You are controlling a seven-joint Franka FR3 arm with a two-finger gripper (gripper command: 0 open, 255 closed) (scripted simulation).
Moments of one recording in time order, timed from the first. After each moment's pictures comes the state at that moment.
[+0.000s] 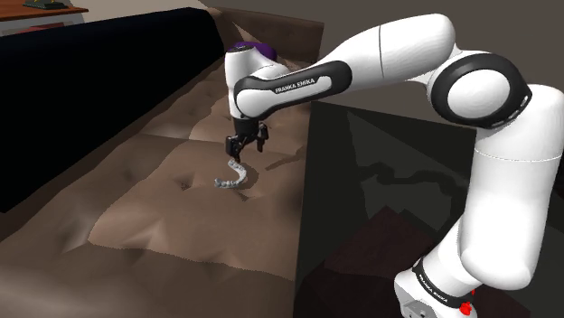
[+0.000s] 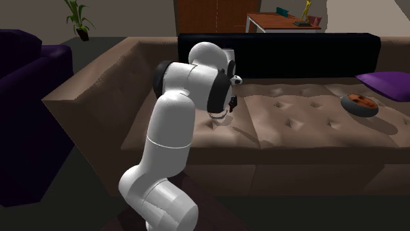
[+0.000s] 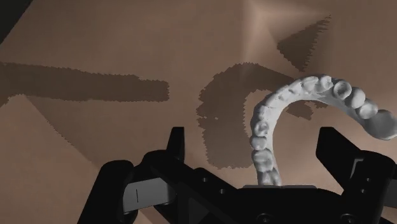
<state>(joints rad) 0.12 0.44 0.28 -1.63 -0.19 1.97 0.42</state>
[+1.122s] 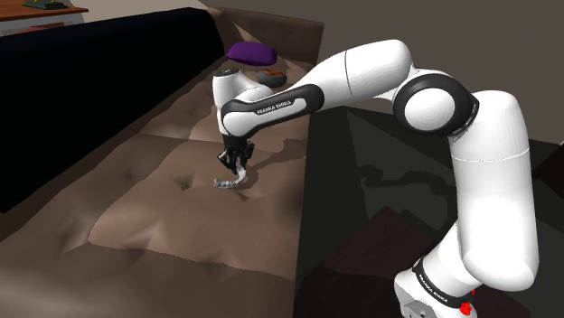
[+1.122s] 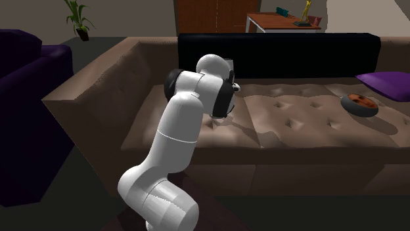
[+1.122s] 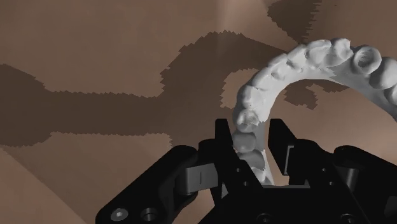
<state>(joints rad) 0.16 0.63 0.27 -1.50 -0.22 2.01 0.45</state>
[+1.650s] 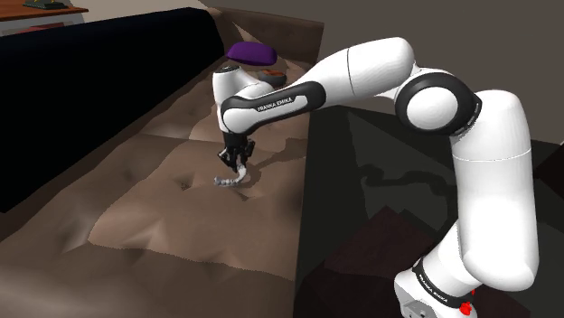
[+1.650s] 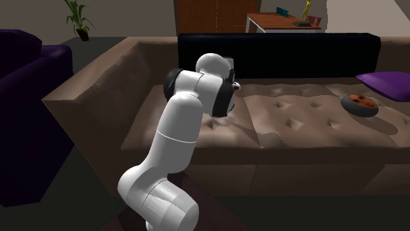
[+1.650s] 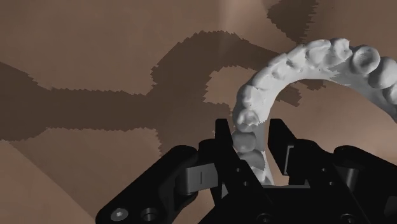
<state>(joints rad) 0.16 0.62 0.27 -1.50 -0.22 2.00 0.45</state>
